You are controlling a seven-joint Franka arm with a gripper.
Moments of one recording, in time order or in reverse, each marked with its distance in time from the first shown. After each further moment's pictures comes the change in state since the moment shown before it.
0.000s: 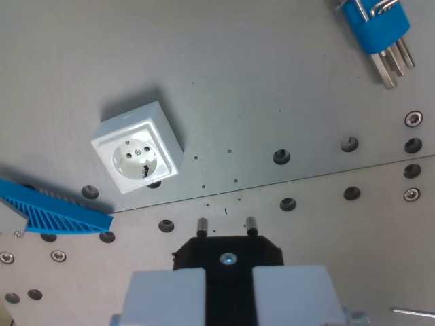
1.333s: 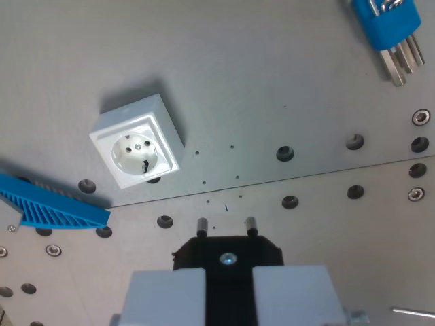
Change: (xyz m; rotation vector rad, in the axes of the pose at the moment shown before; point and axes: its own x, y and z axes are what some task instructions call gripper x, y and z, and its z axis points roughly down) arm -0.003 -0.006 0.013 -0.003 -0.024 -0.025
